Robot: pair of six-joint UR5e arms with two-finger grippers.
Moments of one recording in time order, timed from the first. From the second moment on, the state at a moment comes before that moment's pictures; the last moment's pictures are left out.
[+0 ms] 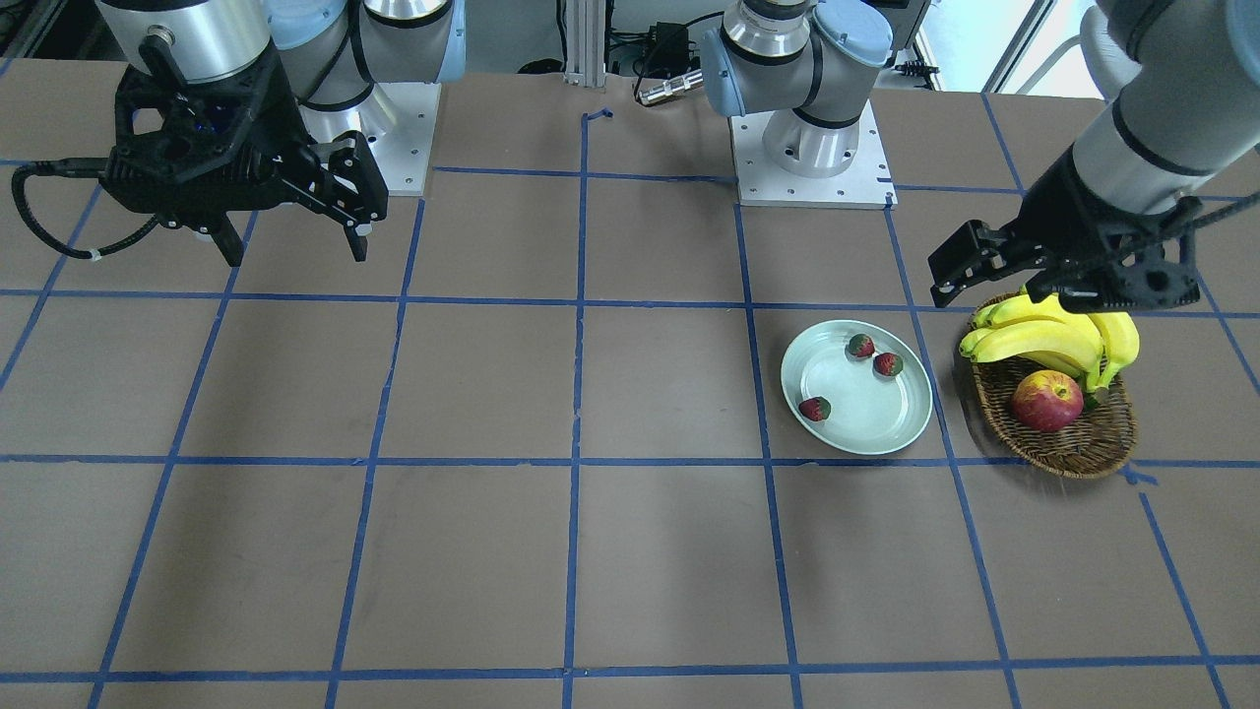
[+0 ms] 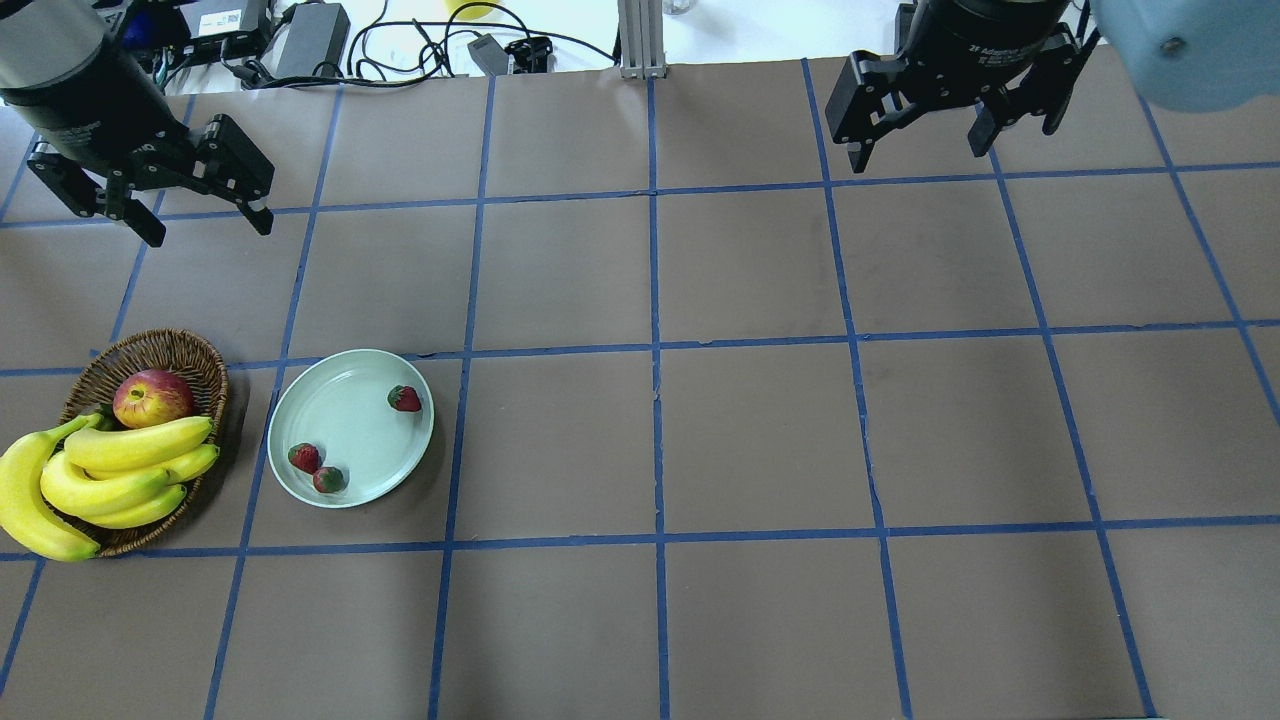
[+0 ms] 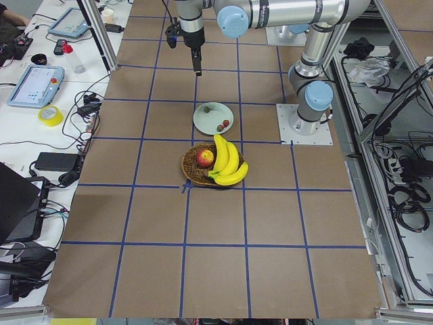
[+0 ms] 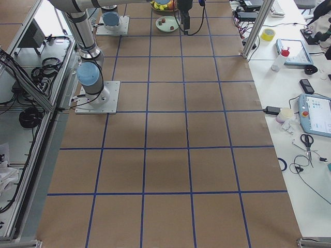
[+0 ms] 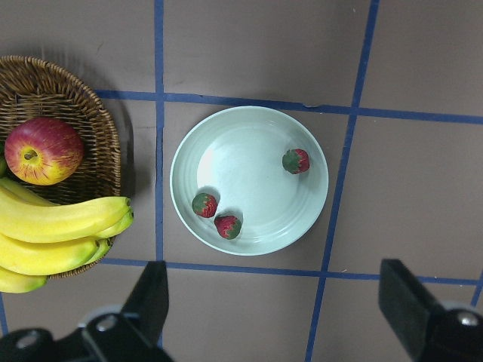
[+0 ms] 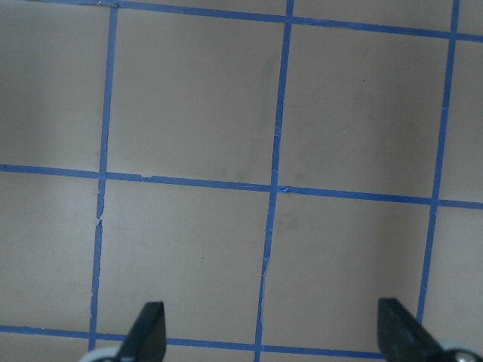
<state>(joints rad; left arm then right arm) -1.39 -1.61 -1.48 -1.69 1.58 0.14 1.64 -1.52 1.43 -1.58 -1.59 -0.03</state>
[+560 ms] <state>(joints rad) -1.50 -1.58 -1.52 -1.65 1.59 0.11 1.64 -1.52 1.43 -1.59 -1.59 -0.03</state>
